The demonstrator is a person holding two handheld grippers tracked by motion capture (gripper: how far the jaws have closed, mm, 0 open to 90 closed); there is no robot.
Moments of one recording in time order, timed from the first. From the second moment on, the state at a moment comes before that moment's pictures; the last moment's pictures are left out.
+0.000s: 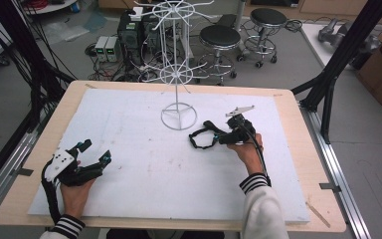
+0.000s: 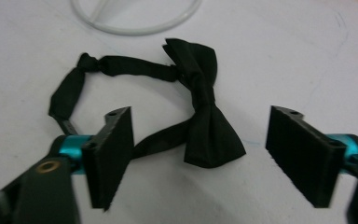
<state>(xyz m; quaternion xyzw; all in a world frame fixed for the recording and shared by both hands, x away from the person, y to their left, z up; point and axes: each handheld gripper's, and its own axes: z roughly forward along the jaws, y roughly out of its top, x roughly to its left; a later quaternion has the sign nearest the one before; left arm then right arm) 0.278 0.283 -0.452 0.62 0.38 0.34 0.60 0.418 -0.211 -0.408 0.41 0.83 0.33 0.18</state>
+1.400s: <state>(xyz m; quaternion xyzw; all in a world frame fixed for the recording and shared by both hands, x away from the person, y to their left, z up) 0.278 0.283 -0.452 0.62 0.38 0.34 0.60 0.423 -0.200 -0.426 0.43 0.84 0.26 0.19</state>
